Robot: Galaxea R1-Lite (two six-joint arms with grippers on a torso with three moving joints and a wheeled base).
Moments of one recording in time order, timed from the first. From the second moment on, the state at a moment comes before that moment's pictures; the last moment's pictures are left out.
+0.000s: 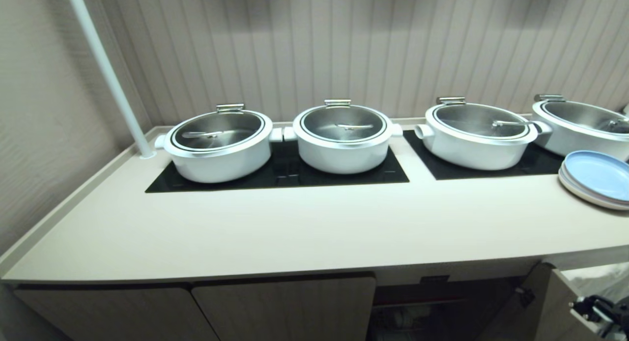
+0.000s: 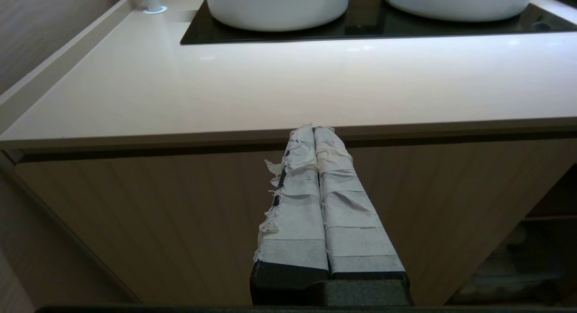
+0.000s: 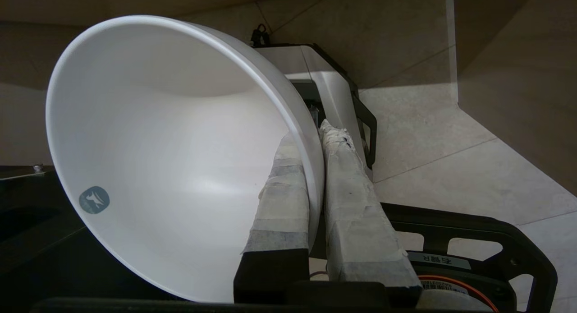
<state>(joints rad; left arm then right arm) 0.00 0.00 0.00 0.00 0.00 0.00 0.39 1.16 -0.27 0.15 0.06 0.50</state>
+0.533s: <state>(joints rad) 0.00 0.00 0.00 0.00 0.00 0.00 0.39 1.16 -0.27 0.15 0.05 0.50</state>
